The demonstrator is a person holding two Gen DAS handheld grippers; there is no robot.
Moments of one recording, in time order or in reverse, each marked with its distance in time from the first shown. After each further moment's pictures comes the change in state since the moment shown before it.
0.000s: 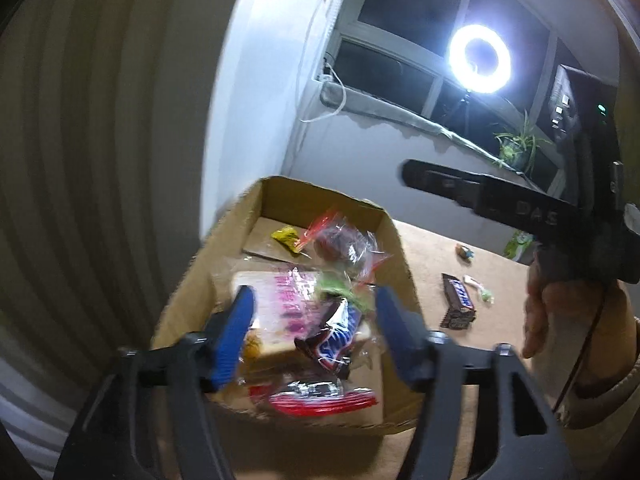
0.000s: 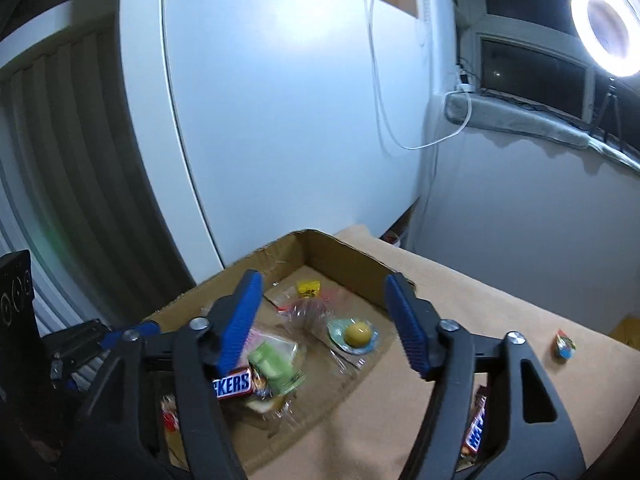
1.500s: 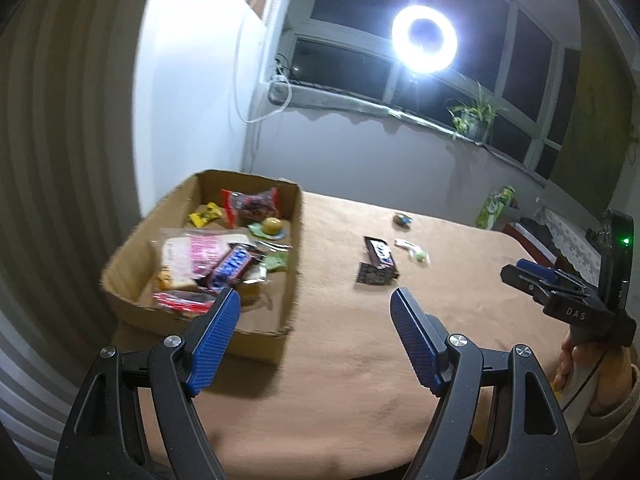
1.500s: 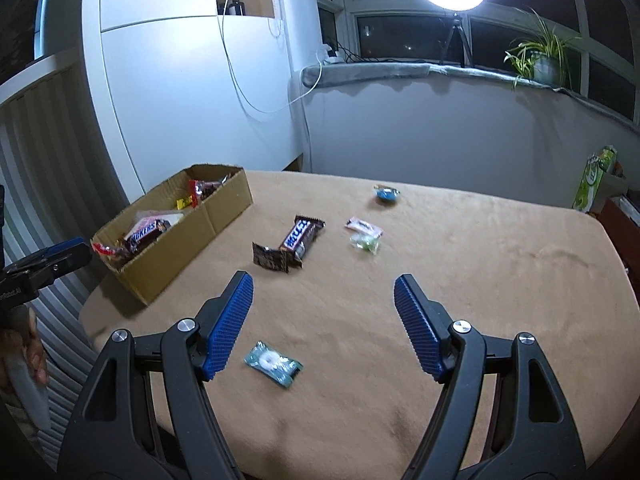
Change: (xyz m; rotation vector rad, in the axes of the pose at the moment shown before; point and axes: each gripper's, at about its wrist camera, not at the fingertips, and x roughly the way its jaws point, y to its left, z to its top) left arm -0.053 -0.094 -0.036 0.115 0.026 -0.056; right arm -0.184 -0.106 -0.146 0.216 0.016 -0.225
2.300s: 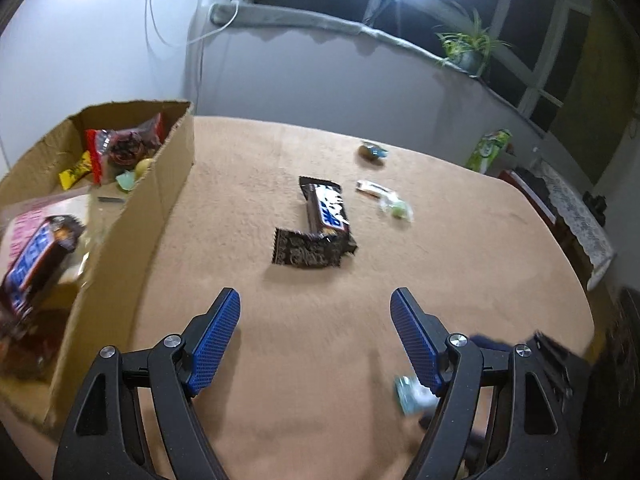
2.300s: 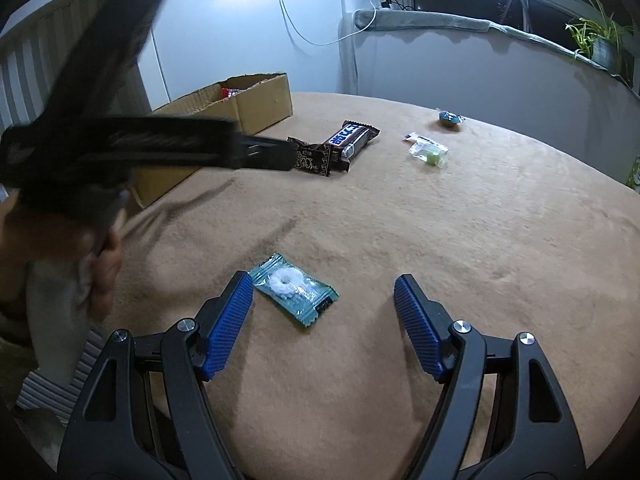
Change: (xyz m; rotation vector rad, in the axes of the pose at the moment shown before) left arm 0.142 -0.064 0.001 0.012 0.250 -0.062; right arm 0.069 0.019 -0.065 -0.134 0.135 0.123
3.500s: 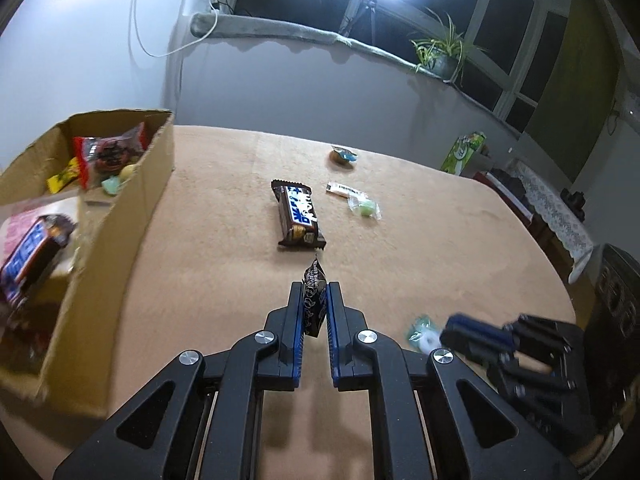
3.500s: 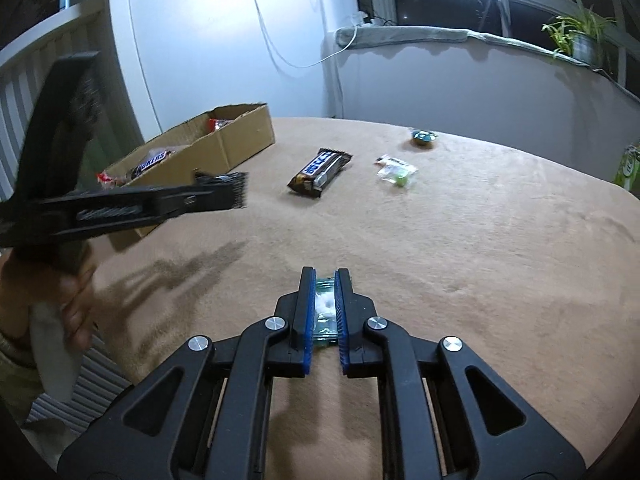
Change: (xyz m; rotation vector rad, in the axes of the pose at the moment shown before) left arm -0.029 -0.006 -0.015 0.038 -0.045 -0.087; right arm -0.034 -0.024 0.006 0.071 -0.069 -0.024
